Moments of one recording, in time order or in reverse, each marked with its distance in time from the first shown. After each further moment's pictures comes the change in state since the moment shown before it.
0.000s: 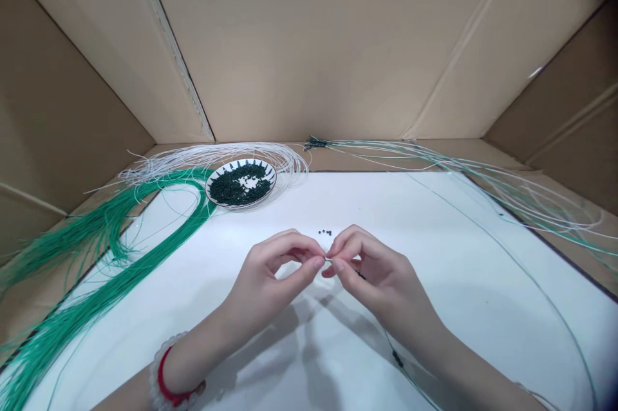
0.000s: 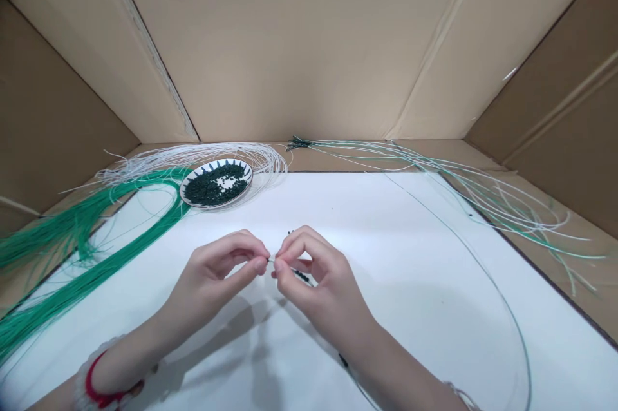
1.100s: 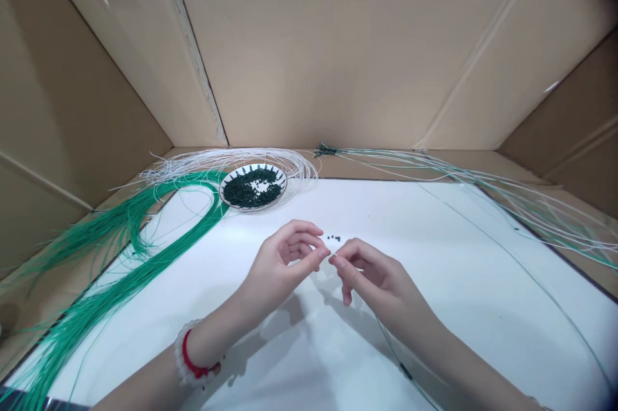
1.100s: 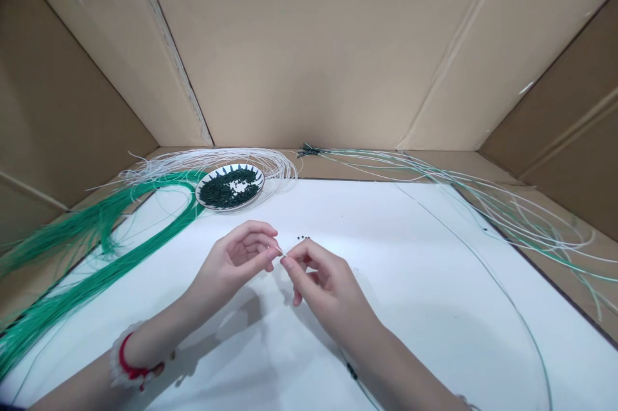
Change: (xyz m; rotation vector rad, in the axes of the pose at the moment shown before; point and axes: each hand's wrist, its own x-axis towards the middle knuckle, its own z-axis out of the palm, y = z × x) left_hand 0.007 -0.013 -0.003 -0.182 0.069 -0.143; right_hand 0.002 0.003 0.001 -0.056 -0.085 0.184
